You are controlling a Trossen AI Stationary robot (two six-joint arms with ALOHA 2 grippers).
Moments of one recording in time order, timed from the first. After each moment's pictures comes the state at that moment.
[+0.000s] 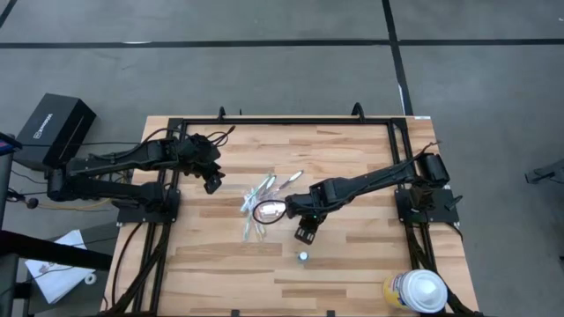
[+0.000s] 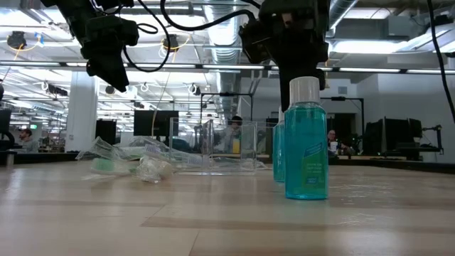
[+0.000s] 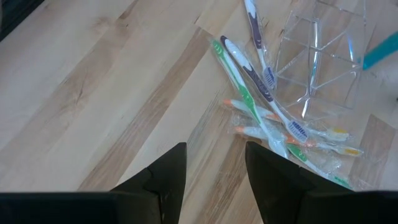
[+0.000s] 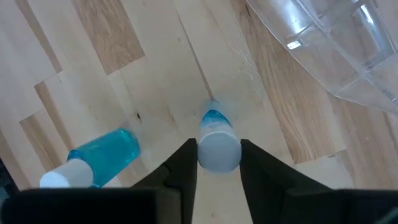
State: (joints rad) left arm 0.30 0.93 0.79 -0.80 -0.05 -0.27; right arm 0.19 1.87 1.43 -0.88 -0.07 0.62
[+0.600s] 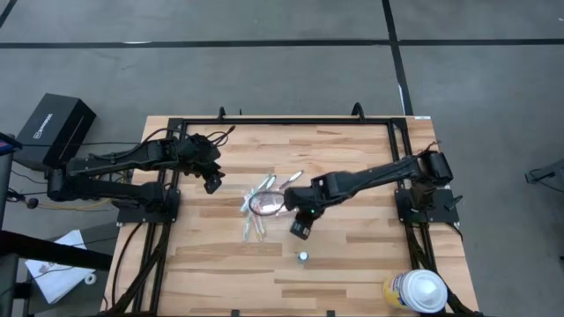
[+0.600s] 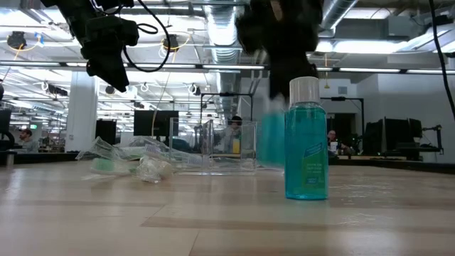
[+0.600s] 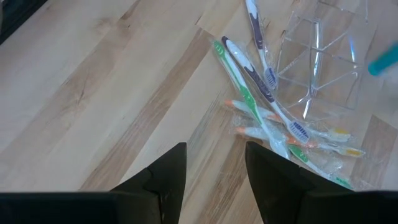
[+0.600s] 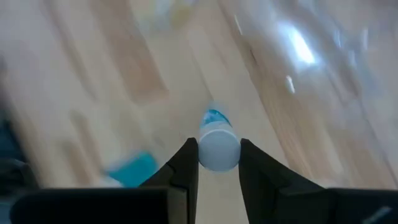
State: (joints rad) left arm 0.30 0.93 0.79 -0.80 -0.06 -0.27; right arm 0.15 1.83 1.47 -0.83 -0.07 0.62
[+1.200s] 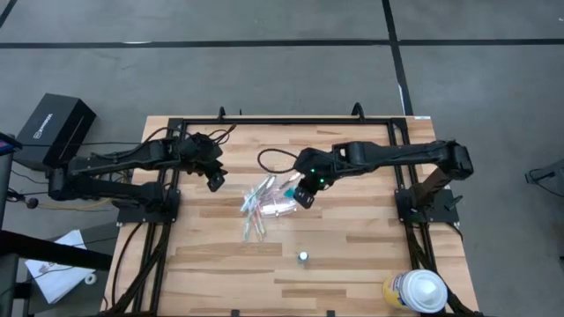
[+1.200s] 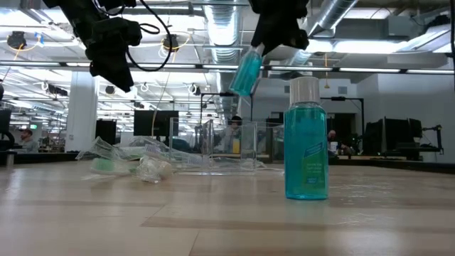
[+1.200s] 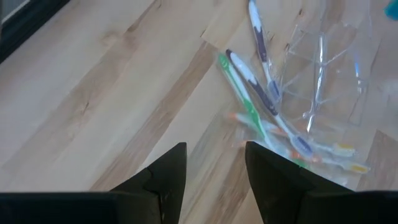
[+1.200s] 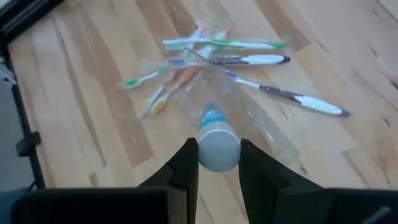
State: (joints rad) left arm 0.31 0.95 0.79 -0.75 -0.08 -0.28; right arm 0.02 1.64 1.50 -0.84 0.02 0.55
